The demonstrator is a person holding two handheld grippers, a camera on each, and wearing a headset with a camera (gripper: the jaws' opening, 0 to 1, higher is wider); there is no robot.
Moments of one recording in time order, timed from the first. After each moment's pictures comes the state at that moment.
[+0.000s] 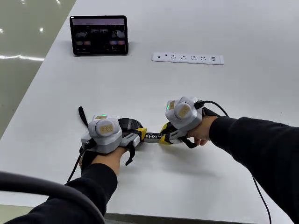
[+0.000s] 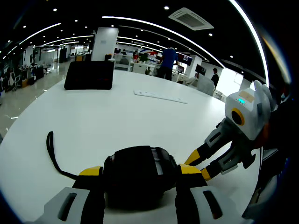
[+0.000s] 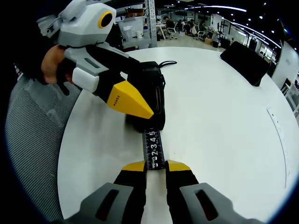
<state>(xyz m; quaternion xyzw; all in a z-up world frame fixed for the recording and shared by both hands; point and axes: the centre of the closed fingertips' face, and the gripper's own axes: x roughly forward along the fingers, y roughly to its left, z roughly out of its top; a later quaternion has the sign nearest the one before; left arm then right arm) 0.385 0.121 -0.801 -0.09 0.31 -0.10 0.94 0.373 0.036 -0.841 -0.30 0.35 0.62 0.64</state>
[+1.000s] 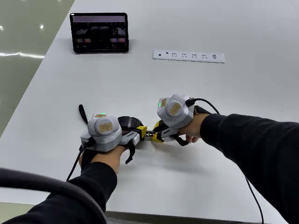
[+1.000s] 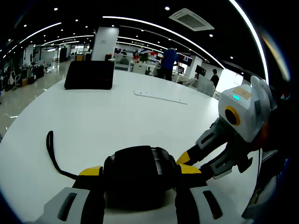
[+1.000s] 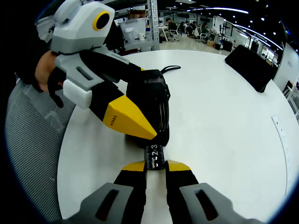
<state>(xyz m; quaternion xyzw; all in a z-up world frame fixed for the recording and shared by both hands) 0.386 0.121 -0.803 -0.09 0.31 -0.10 0.94 0.371 0.063 -0.841 -0.30 0.34 0.63 0.63</state>
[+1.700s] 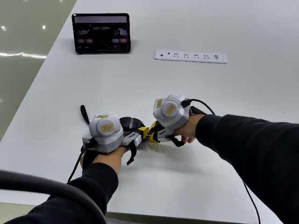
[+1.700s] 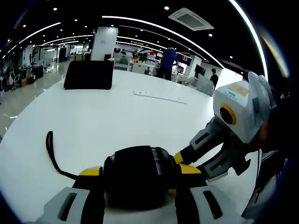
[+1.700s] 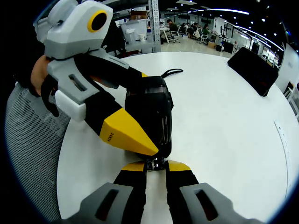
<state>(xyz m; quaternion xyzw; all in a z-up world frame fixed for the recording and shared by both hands) 0.385 0.120 -0.802 -0.09 0.31 -0.10 0.94 0.370 0.078 -0.841 -0.29 0.33 0.64 0.63</state>
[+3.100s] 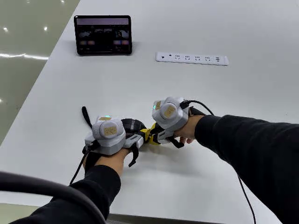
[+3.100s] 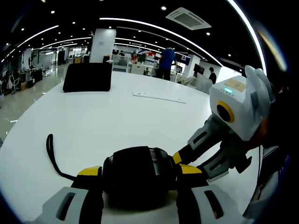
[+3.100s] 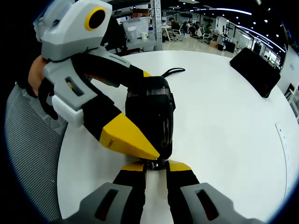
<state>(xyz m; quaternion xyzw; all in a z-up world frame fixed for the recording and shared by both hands) 0.386 0.118 -0.800 -0.08 0.30 -0.11 0.94 0.369 0.079 -0.841 -0.30 0.34 0.64 0.62</state>
